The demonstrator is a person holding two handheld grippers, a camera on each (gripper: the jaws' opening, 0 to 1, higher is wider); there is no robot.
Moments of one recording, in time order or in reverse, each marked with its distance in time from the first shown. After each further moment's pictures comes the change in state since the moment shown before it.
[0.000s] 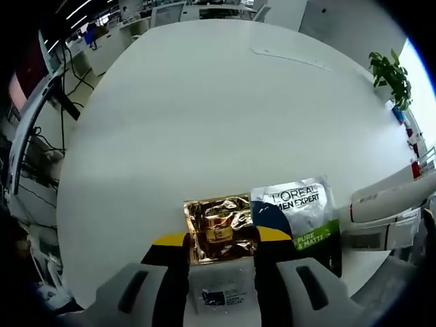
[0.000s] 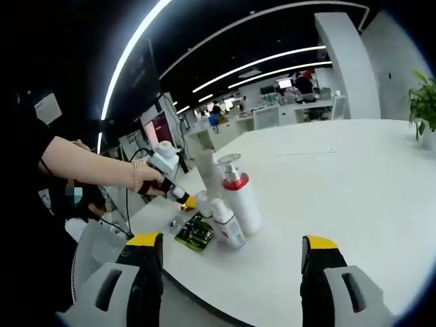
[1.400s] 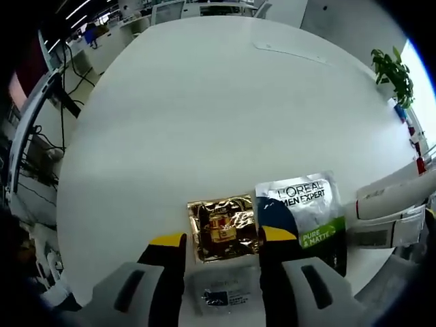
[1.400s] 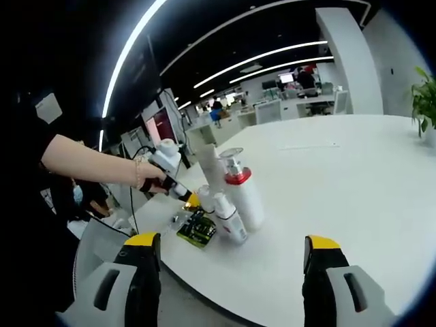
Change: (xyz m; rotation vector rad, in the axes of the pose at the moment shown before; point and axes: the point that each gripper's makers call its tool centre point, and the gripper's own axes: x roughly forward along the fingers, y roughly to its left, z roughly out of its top) left arm 0.002 0.005 -0.003 -0.006 0.002 0.004; right arm 0.002 0.004 -0.006 0.005 0.036 0.023
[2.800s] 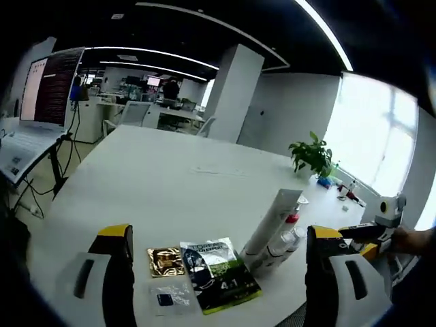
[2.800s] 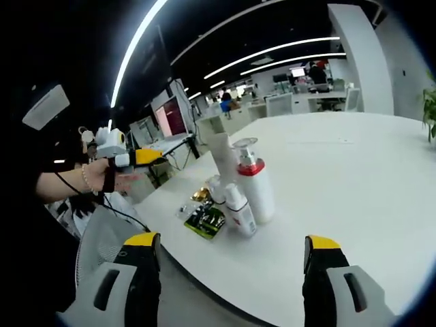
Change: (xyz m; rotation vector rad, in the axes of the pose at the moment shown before) left arm -0.179 -0.042 0.008 -0.027 -0.779 -0.436; right arm 0.003 0.014 -0.010 -0.043 0.065 0.058
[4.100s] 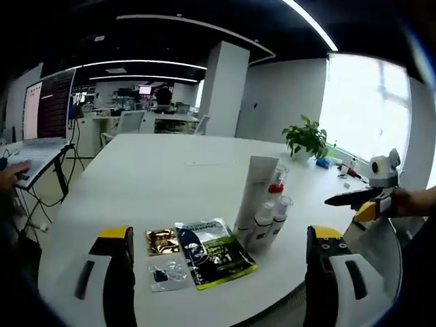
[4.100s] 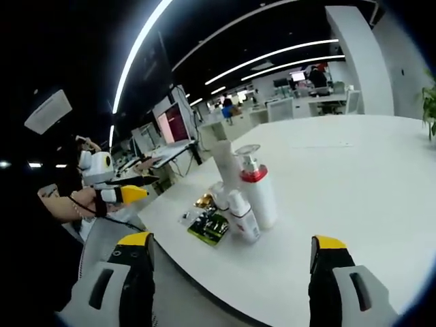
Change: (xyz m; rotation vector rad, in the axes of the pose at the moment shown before) left arm -0.017 -0.018 -0.047 0.133 0.039 0.023; right arm 0.001 0.000 0.006 0.016 -0.040 0.013
